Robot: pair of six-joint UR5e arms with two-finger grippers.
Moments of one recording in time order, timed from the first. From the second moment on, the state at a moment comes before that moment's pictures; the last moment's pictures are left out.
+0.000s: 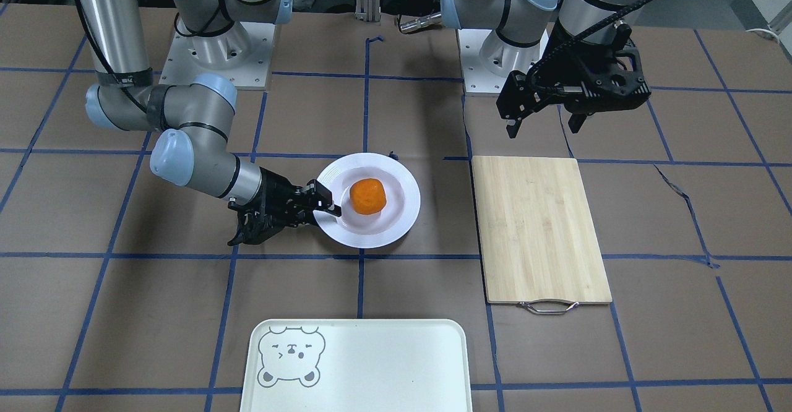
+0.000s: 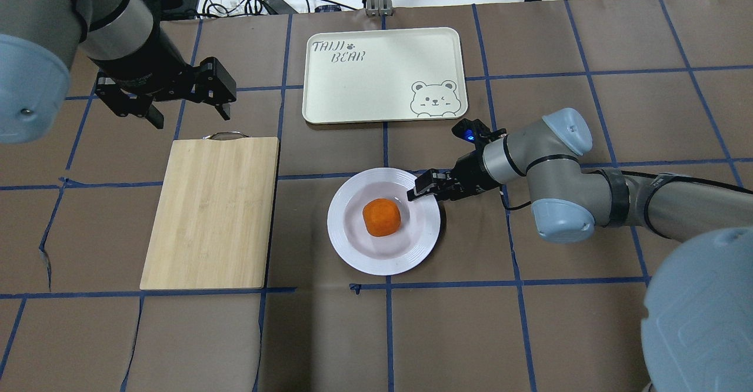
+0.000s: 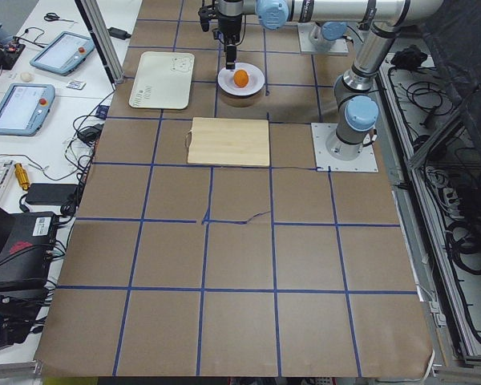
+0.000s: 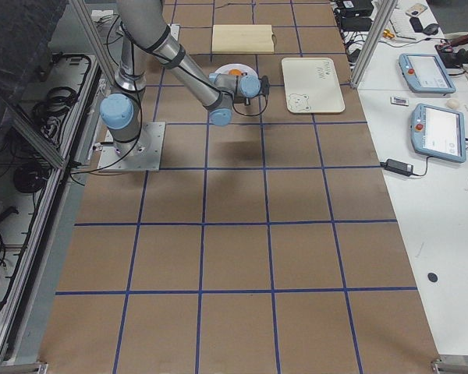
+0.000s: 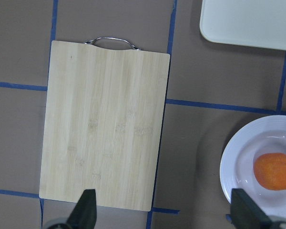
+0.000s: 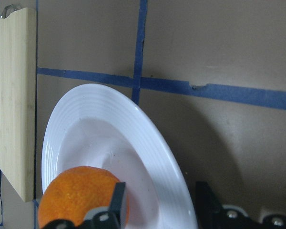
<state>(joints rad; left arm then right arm) -1.56 -1.52 -1.64 -1.49 1.59 -0.10 1.53 -1.16 2.15 -2.49 -0.79 -0.19</state>
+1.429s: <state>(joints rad) -1.56 -1.52 -1.64 -1.47 1.57 -0.10 1.55 -1.17 2.09 -2.50 -0.79 -0.22</state>
